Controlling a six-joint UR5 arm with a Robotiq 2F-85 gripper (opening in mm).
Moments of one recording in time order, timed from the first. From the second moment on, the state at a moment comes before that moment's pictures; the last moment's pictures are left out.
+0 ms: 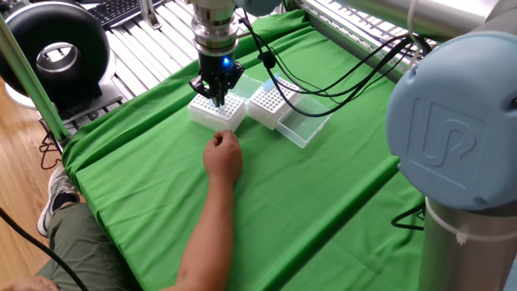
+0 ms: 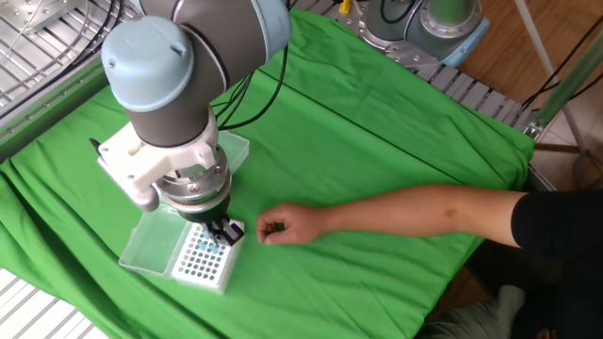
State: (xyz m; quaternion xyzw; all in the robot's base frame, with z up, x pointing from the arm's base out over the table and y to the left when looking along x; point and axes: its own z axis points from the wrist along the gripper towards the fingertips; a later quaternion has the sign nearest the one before) arm 0.644 0.066 0.074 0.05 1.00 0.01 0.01
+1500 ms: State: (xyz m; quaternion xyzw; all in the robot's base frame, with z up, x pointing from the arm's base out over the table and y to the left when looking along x) arm 0.613 0.024 0.151 0.01 1.00 0.00 -0.03
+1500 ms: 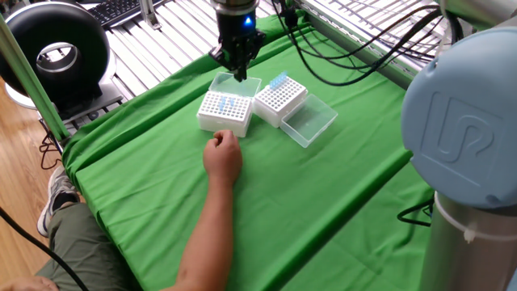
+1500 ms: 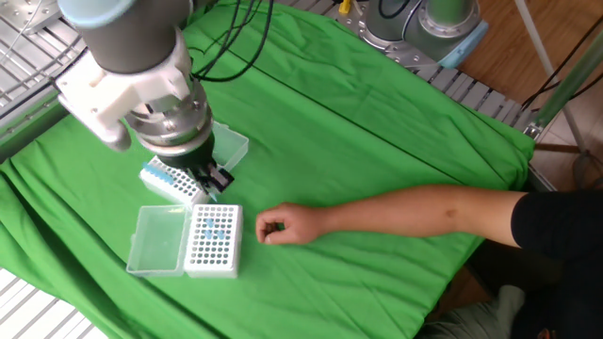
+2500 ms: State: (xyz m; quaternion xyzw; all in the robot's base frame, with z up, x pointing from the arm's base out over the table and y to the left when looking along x) arm 0.620 -0.047 0.128 -0.06 1.00 0.00 0.01
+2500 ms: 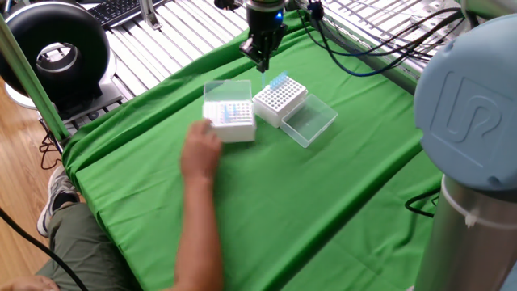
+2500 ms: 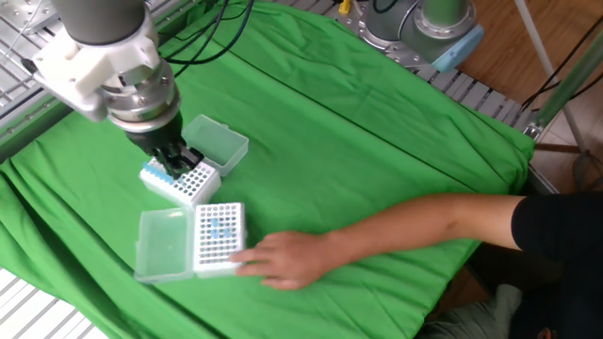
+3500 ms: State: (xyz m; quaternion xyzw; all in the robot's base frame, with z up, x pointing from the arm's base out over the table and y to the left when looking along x) arm 0.617 -0.060 0.108 -0.07 1.00 0.00 0.03
